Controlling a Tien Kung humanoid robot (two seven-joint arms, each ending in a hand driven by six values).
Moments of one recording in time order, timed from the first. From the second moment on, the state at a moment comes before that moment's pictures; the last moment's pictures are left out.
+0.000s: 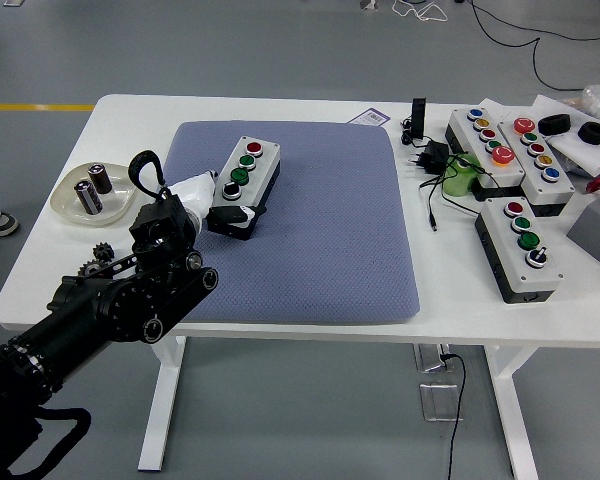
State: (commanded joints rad) left arm -0.86 0.00 -0.73 -0.74 1.84 0.12 0.65; right arm 0.16 -0.18 0.42 0.18 -0.66 -0.25 -0.12
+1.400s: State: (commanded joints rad) left arm -0.92 0.00 -0.57 -0.66 1.73 0.24 0.63; right arm 0.16 -0.19 0.44 0.18 -0.71 -0.25 -0.13
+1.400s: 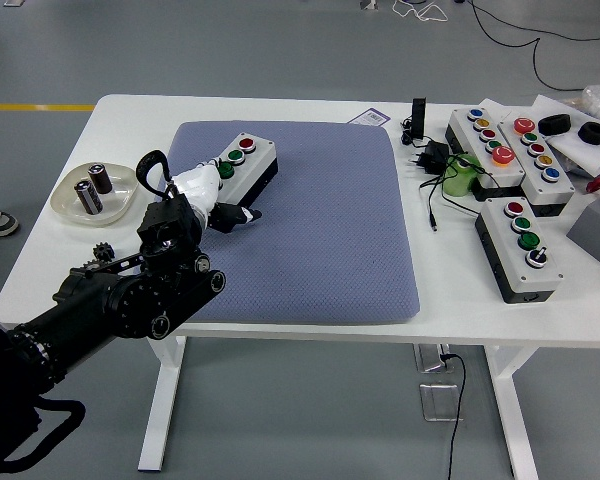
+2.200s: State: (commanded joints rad) left arm -0.92 0.00 -0.54 -0.64 1.72 0.38 0.63; right arm 0.16 -0.19 0.44 0.18 -0.72 -0.25 -0.13
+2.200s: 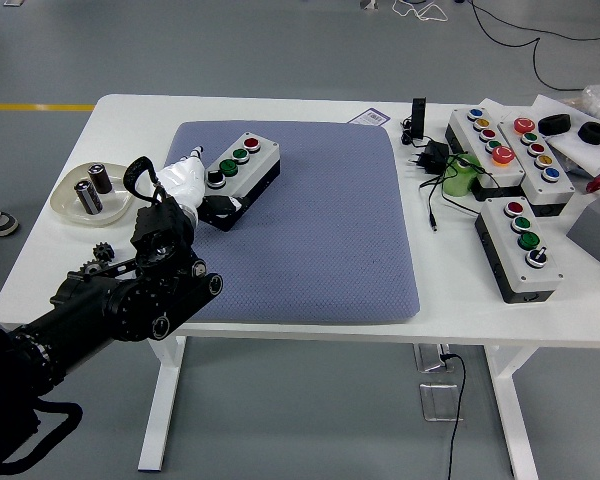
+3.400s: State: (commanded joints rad) left arm -0.93 0.00 -0.47 -0.57 1.55 0.42 0.50; right arm 0.18 -0.18 0.42 0.18 -0.71 -0.24 -0.13
